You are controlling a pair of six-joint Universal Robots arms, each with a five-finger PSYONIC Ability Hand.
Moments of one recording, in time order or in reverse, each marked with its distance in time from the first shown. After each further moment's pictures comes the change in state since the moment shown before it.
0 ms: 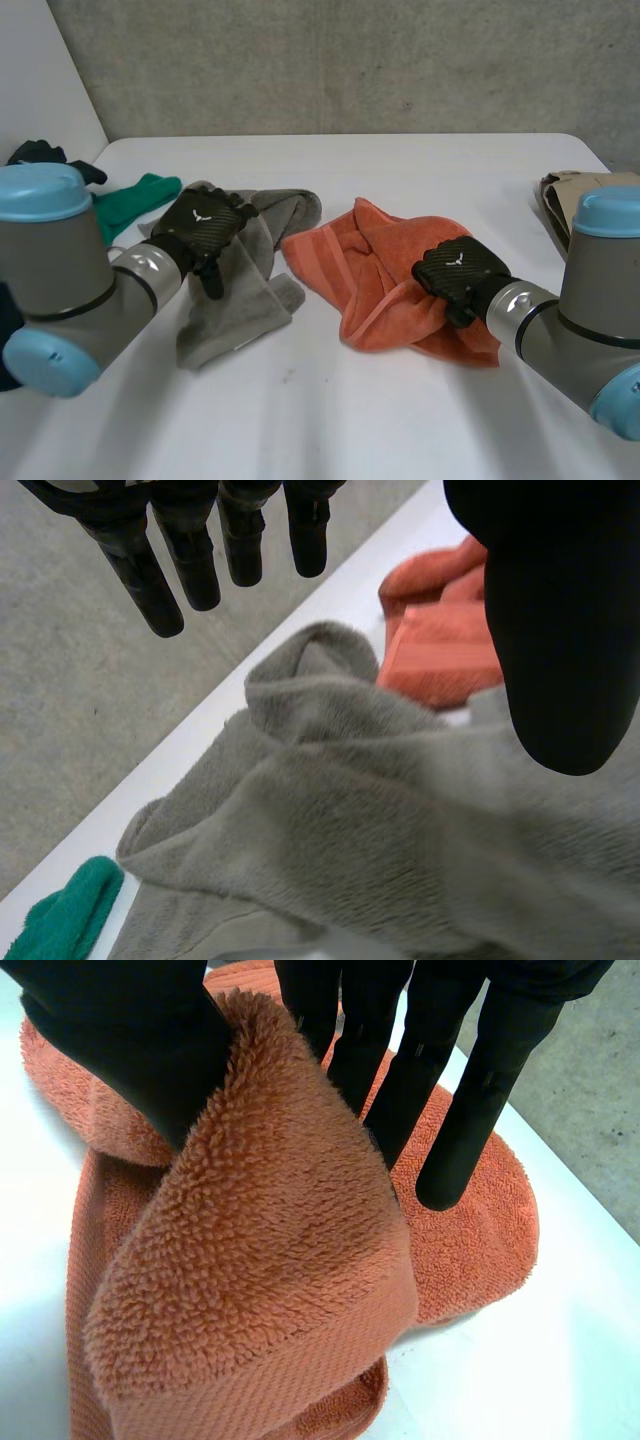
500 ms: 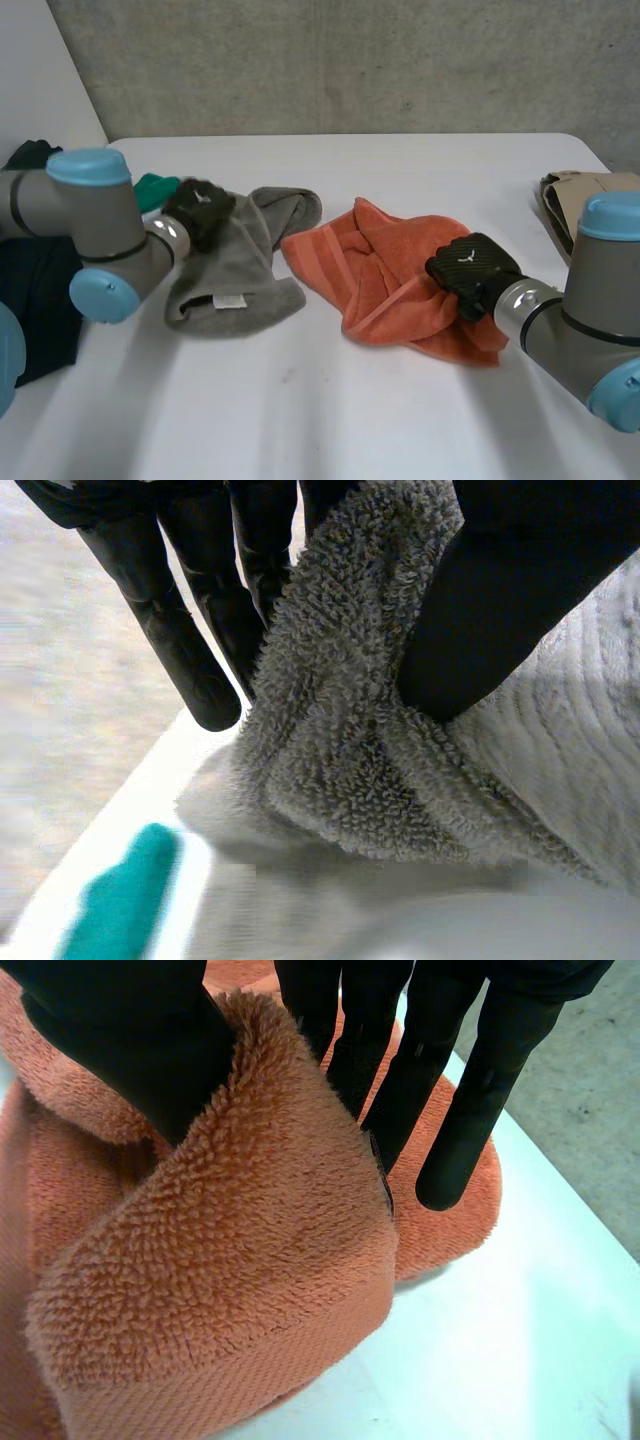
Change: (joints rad) left arm 0.063 -0.380 0.496 -0.071 -0.050 0.115; right arm -0.041 0.032 0.004 -0.058 0.018 -0.024; left_hand 0.902 0.986 0.963 0.994 0.883; right_hand 0.000 0.000 0.005 0.000 0.000
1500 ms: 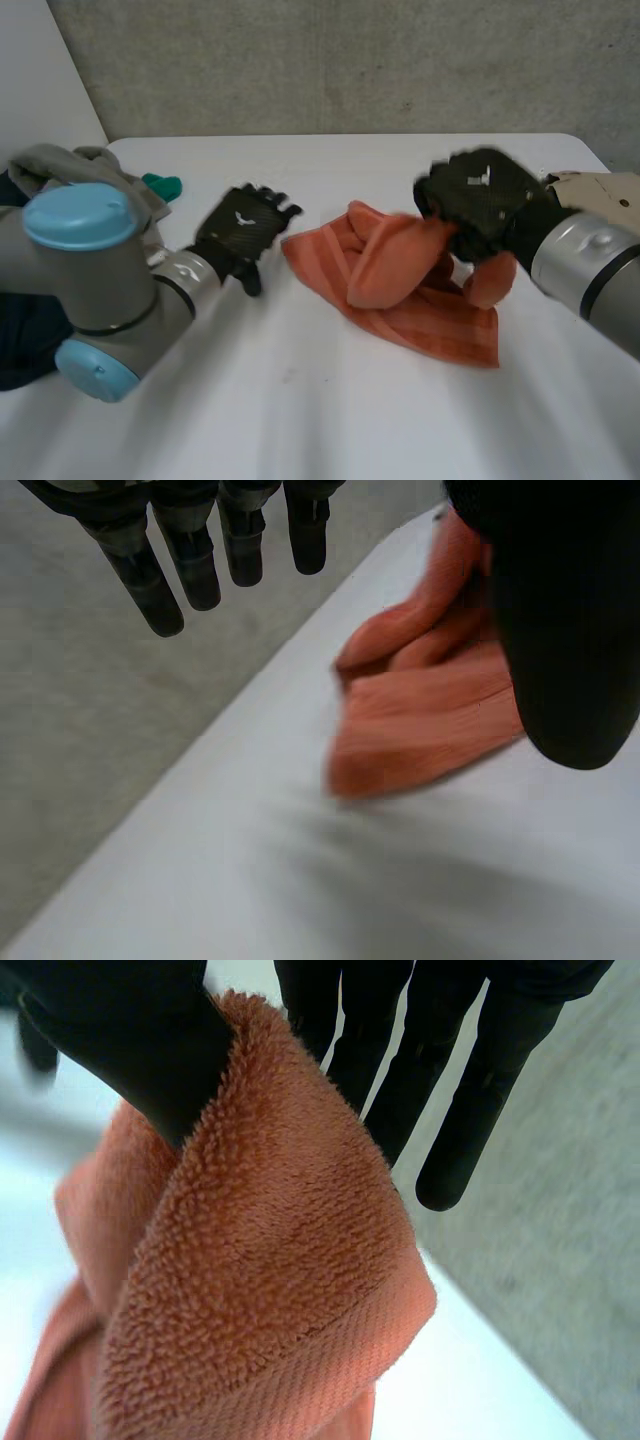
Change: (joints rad) left arm -0.170 0.318 -0.484 0.195 0.098 -0.134; right arm 0.024 -0.360 -0.066 0.161 -0.167 0.198; left_hand -0.912 -0.985 -0.963 -0.995 -0.884; right_hand 0.000 0.000 0.000 0.001 0.000
